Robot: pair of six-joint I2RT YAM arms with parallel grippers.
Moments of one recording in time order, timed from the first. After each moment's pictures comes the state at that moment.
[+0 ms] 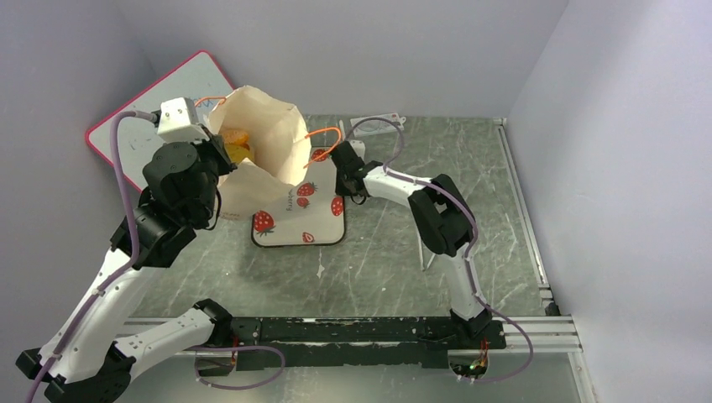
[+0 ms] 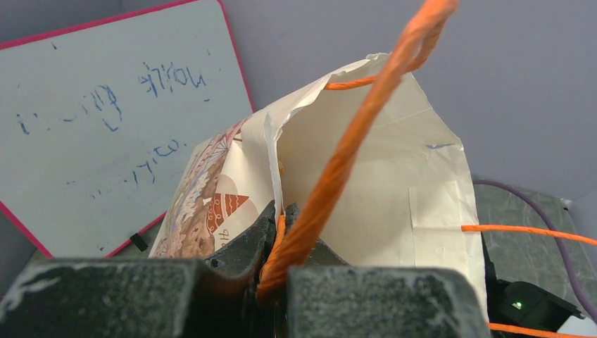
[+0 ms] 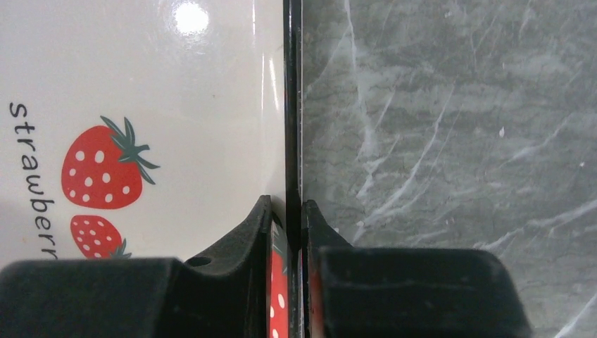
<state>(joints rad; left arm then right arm) -0.61 0.91 1.31 -0.47 -0.73 -0.30 0.68 2.20 1.59 -0.32 0.23 0.57</state>
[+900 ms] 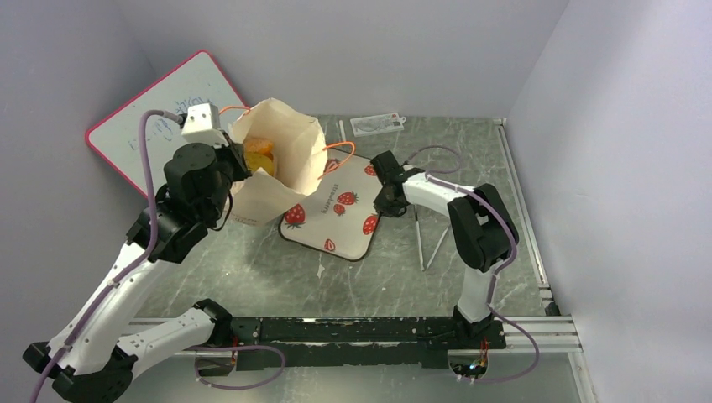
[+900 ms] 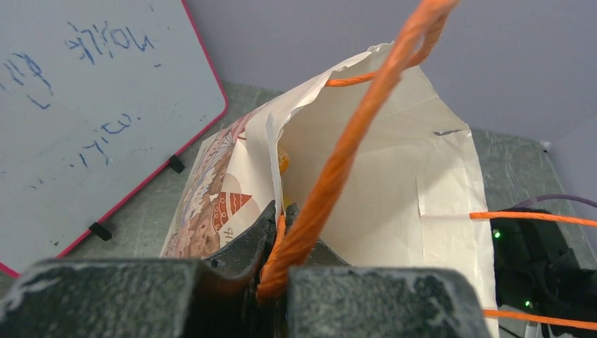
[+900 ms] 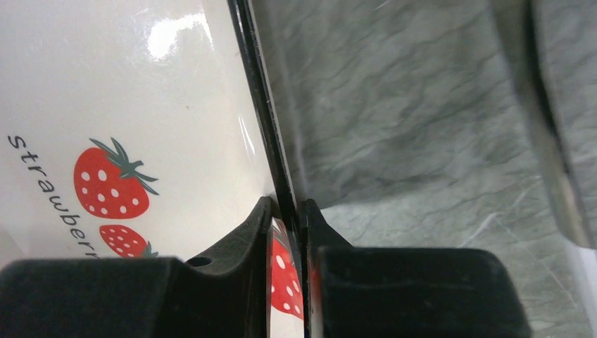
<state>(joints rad) -0.60 0.92 1.23 -0.46 -0.60 -0.34 0.53 1.89 1.20 -0.49 0.22 0.99</state>
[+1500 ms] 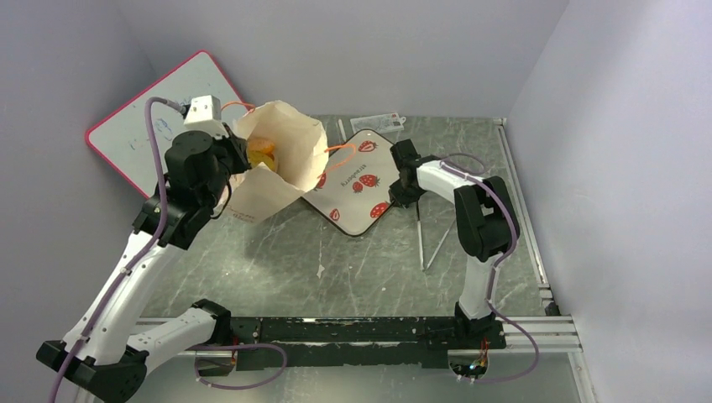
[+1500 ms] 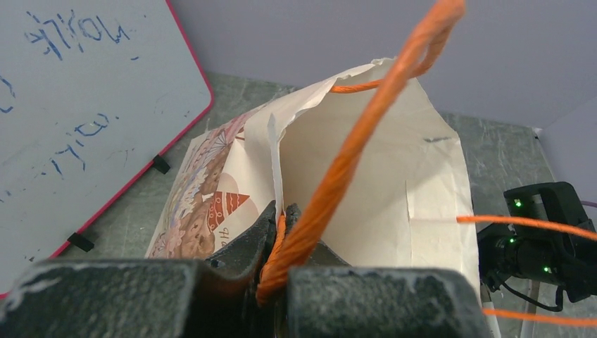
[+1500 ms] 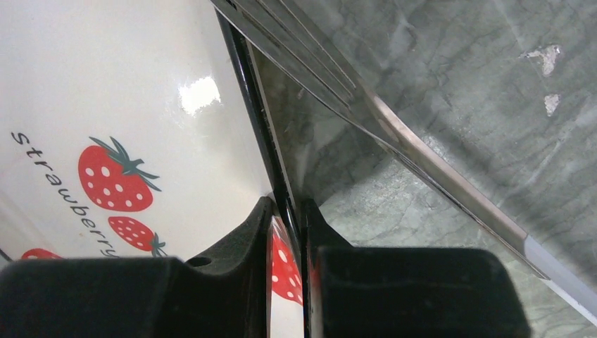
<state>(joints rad) -0.44 0.98 1.21 -0.42 -0.38 -0.34 0.36 1.96 1.30 -0.61 0.19 1.26</state>
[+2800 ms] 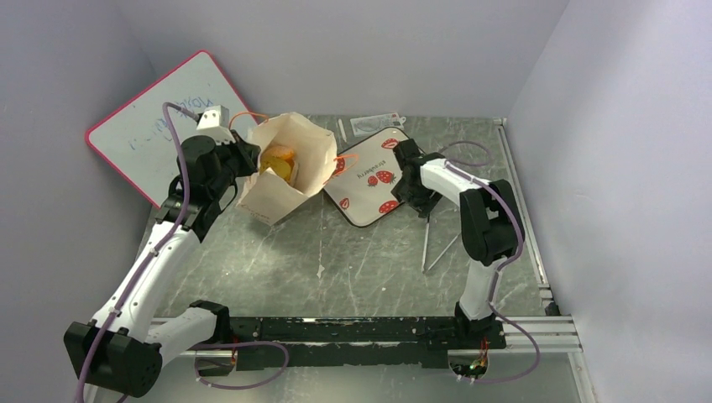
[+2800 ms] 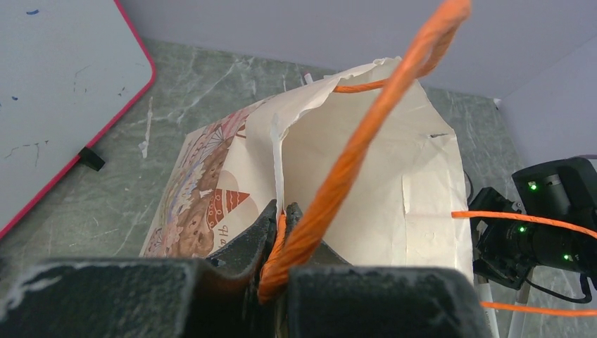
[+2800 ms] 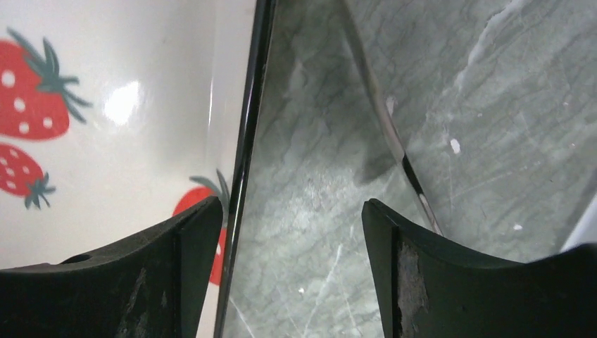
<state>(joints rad) -0.25 1.04 0.97 -0.13 -0.03 -0.39 0.34 1.90 1.30 -0.73 0.32 1.04</state>
